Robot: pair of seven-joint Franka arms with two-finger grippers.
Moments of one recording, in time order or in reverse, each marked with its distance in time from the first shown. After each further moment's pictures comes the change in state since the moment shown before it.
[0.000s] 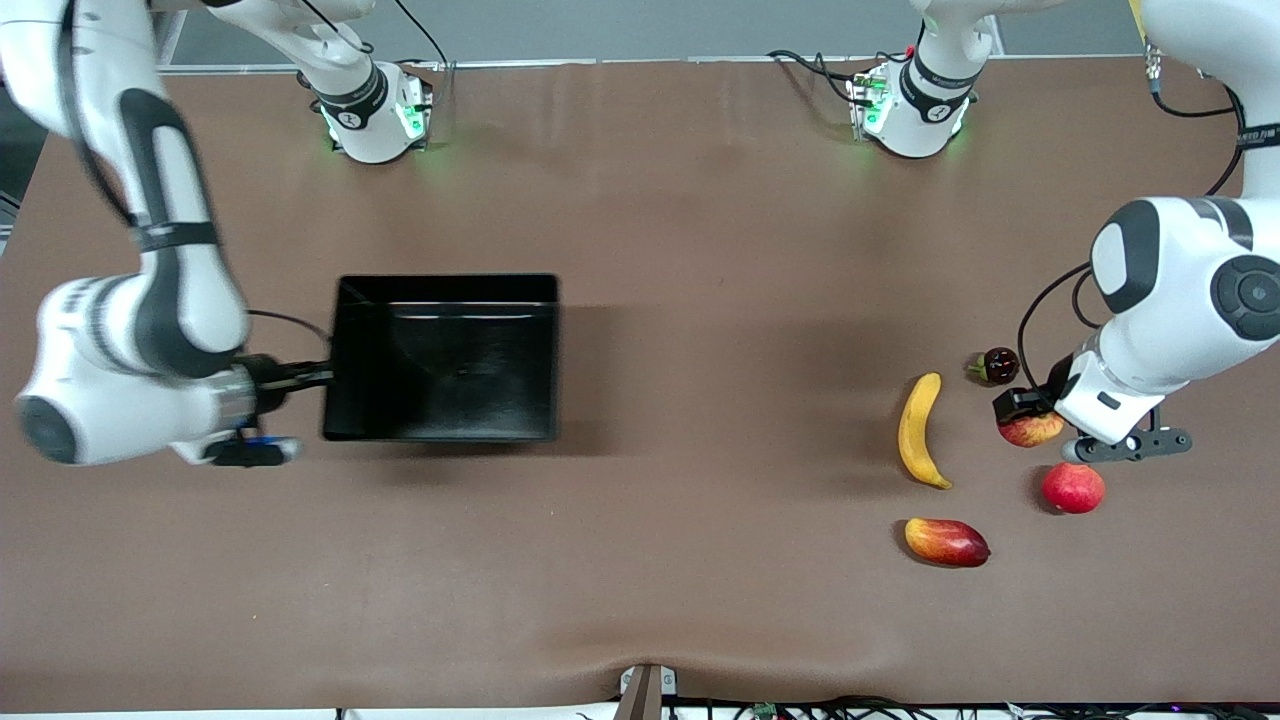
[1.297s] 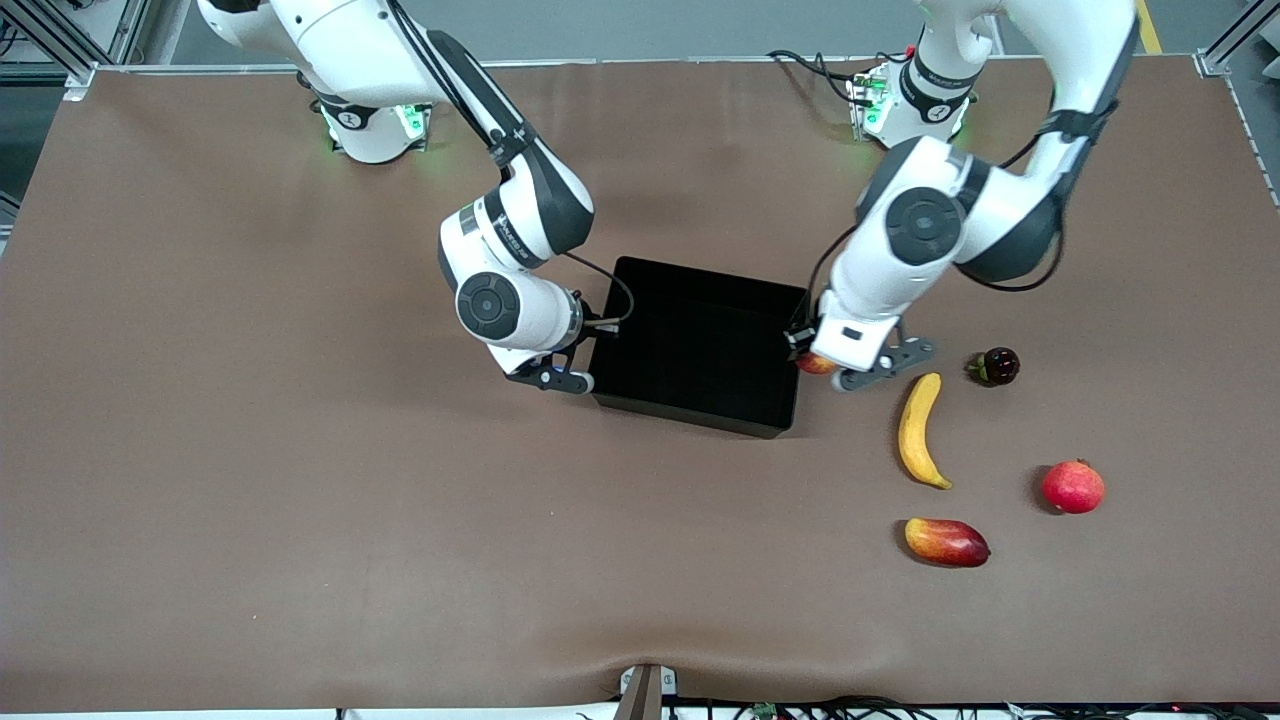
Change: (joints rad) left arm -0.155 0.023 -0.314 -0.097 0.031 0.017 -0.776; right arm 0.508 0.045 -0.015 -0.153 0.138 0.502 0.565
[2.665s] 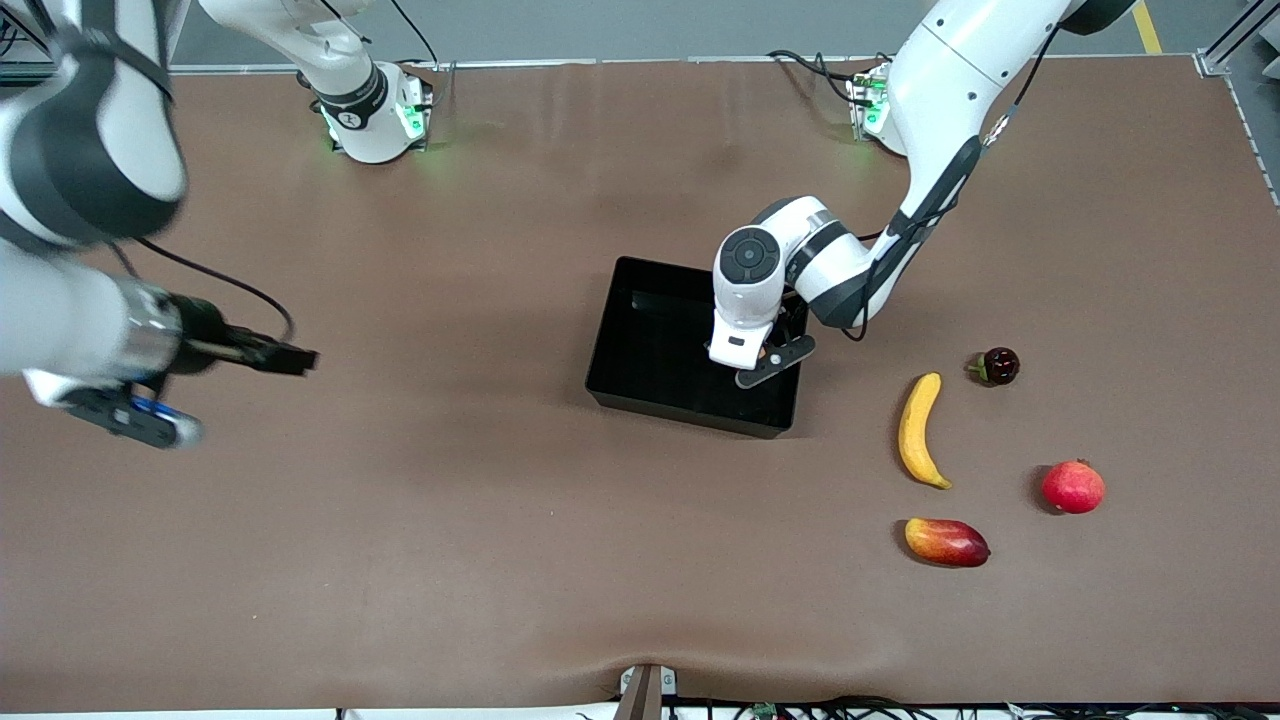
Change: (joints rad) left arm -0.157 0.286 0.001 -0.014 0.333 0.182 -0.437; right arm -0.502 -0.203 -0.024 0.486 -0.280 -0.729 -0.245
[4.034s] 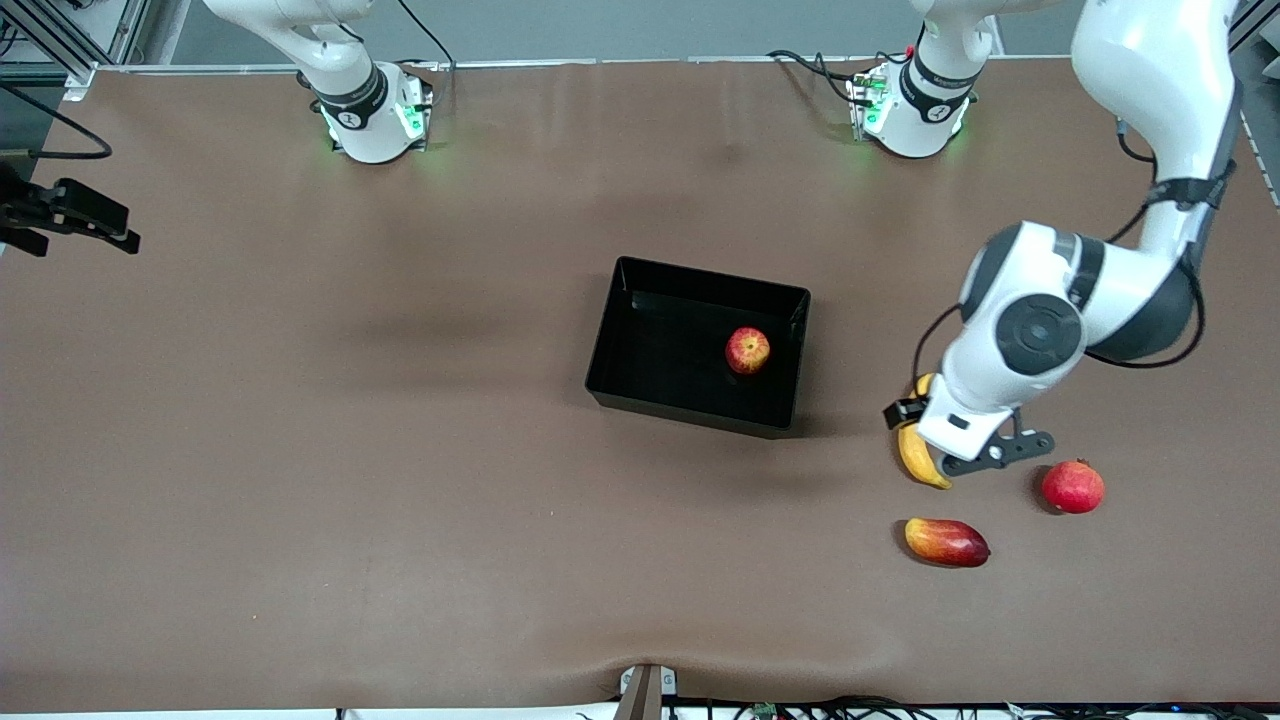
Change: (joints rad) left arm 0.405 -0.098 0.007 0.251 -0.070 -0.325 0.845; right arm -0.158 -0.357 0.008 -0.325 -0.166 0.111 -0.463
